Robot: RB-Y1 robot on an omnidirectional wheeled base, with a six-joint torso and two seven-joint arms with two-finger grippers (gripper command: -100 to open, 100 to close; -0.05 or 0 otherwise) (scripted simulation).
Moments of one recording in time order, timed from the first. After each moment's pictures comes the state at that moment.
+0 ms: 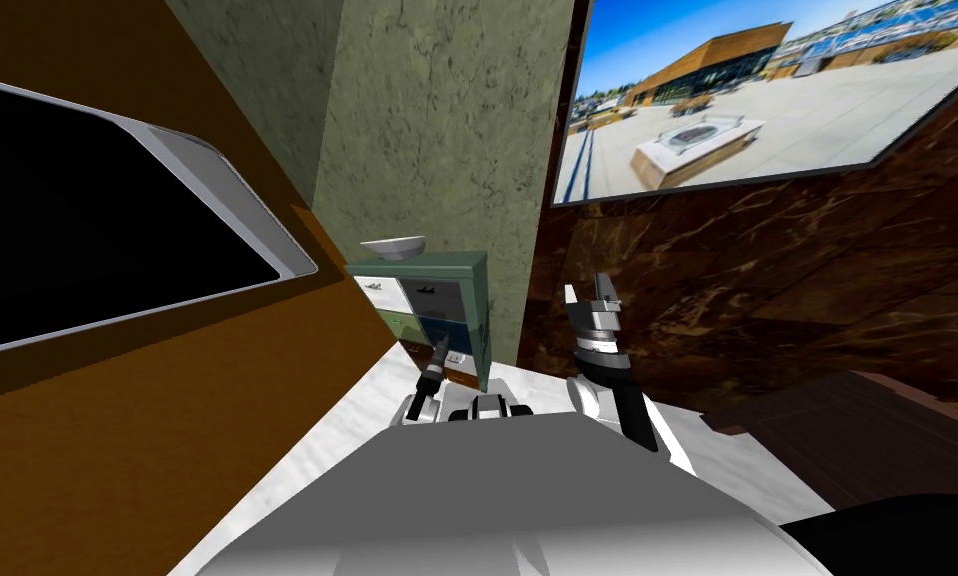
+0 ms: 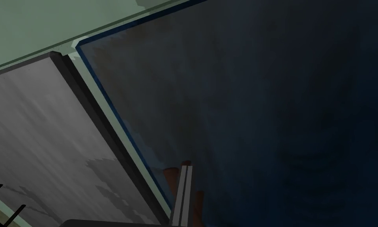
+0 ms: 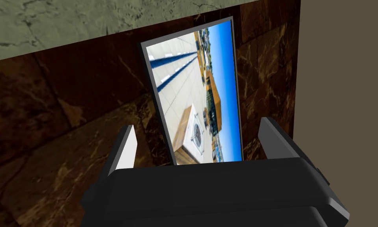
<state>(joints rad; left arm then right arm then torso) 0.20 0.13 -0.16 -1.45 -0.14 -0.47 -0.07 0.46 0.02 -0.05 -2.35 0.05 -0.49 -0.15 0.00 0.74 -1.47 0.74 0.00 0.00</state>
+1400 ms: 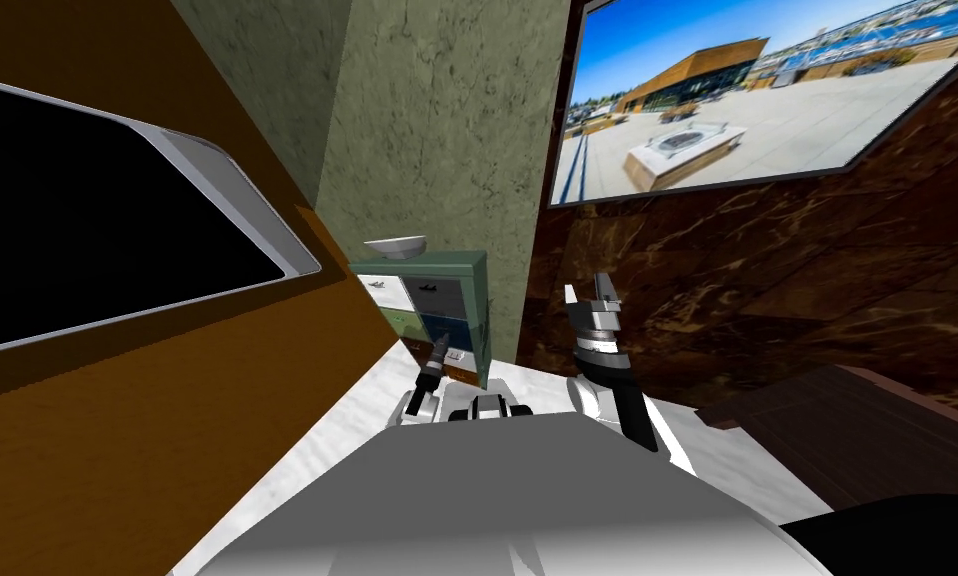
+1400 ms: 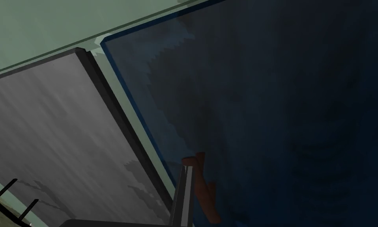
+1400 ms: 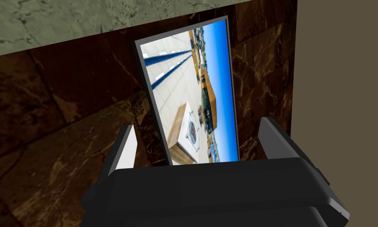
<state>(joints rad) 0.20 0.15 -0.16 -1.52 -0.14 -0.40 -0.05 0.46 0.02 -0.05 -2.35 0.05 -0.49 -0.15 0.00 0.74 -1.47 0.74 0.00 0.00</state>
